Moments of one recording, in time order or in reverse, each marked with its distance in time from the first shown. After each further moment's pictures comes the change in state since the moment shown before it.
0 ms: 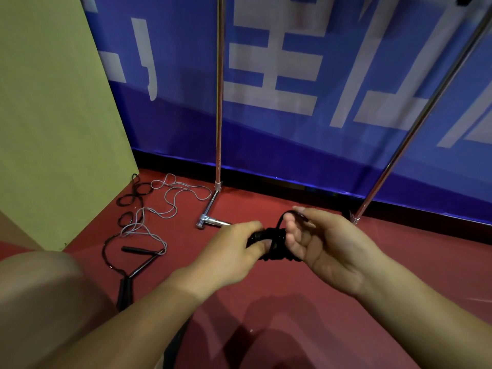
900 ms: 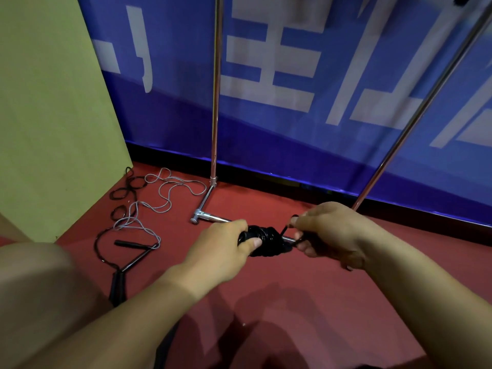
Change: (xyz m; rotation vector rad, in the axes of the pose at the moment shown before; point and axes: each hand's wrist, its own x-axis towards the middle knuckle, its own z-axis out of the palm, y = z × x) left_hand -0.008 -0.004 0.002 0.198 0.068 -0.104; right_hand 0.014 -0.021 -0.018 -0.902 0.106 0.009
